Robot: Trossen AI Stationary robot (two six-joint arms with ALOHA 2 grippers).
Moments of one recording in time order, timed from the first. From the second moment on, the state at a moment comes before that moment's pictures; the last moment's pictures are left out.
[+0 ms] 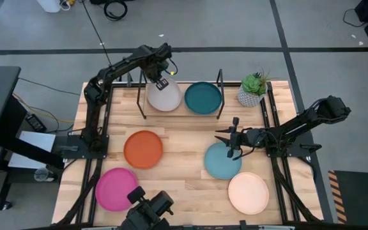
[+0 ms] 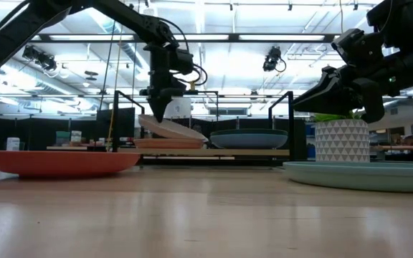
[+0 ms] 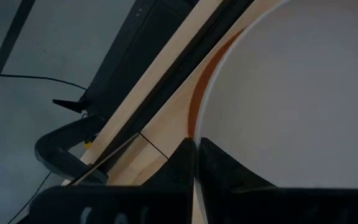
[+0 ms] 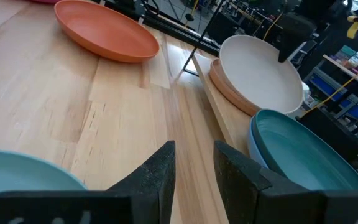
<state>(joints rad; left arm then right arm) 0.76 2.08 1.93 -1.22 -0.21 0.09 0.19 1.19 0.14 0.78 0.50 -0.36</state>
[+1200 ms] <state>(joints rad) 0.47 2.08 1.89 -1.10 -0.05 0.32 0.19 1.19 0.14 0.79 0.50 -0.37</state>
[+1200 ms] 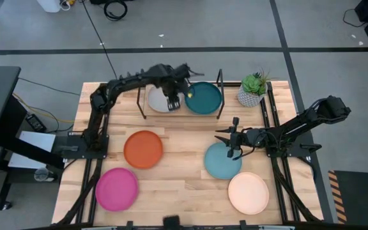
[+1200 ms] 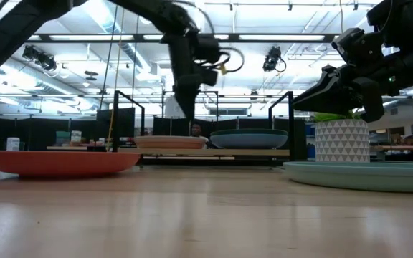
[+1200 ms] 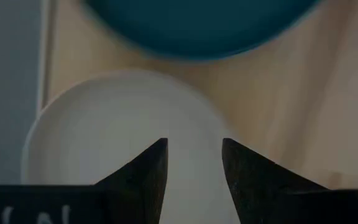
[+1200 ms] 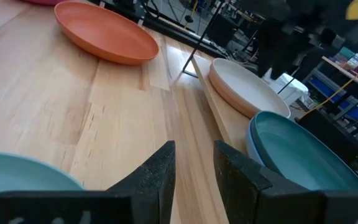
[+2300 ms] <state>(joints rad) -0.06 2.22 1.89 -0.79 -0.05 0.44 0.19 1.18 0.14 0.84 0.74 -0.38</state>
